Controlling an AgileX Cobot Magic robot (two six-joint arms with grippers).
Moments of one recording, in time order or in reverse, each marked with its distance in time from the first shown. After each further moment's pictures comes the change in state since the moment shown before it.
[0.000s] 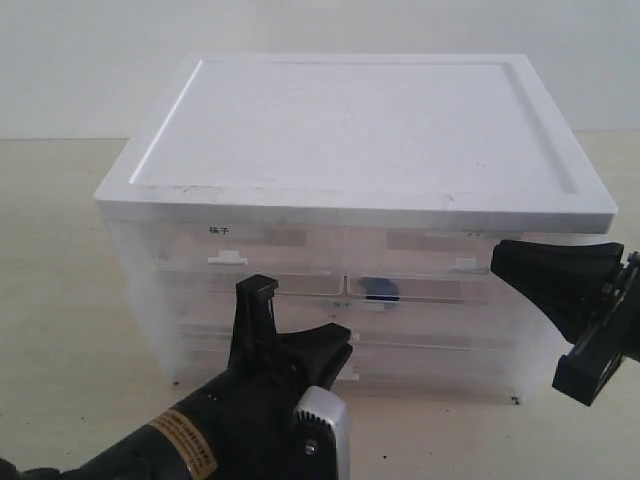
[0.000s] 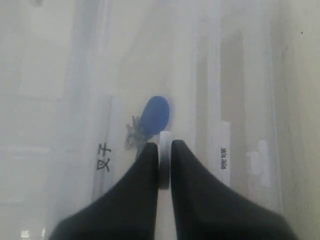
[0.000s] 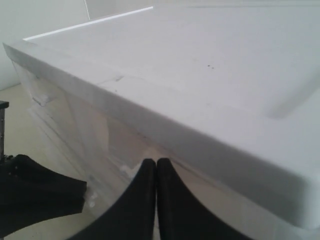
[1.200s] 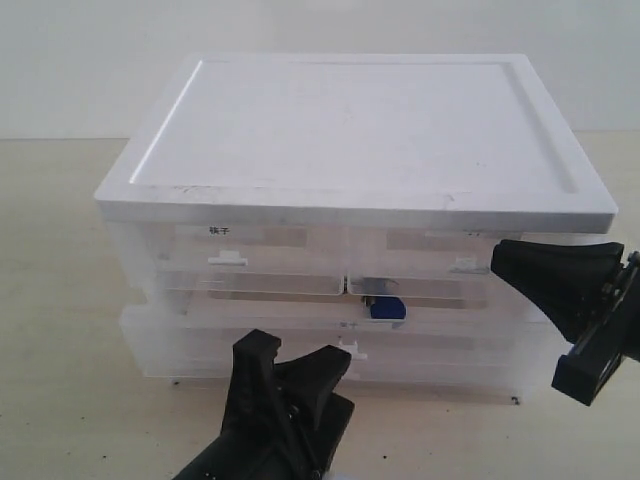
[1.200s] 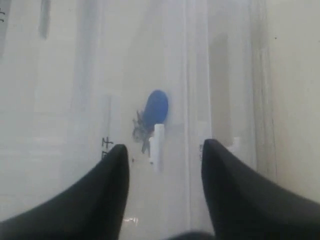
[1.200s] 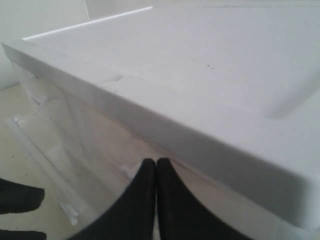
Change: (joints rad) left arm -0.271 0.011 0.000 -0.372 -0.086 0.133; right arm 0.000 0.000 0.000 0.004 0.004 -0.004
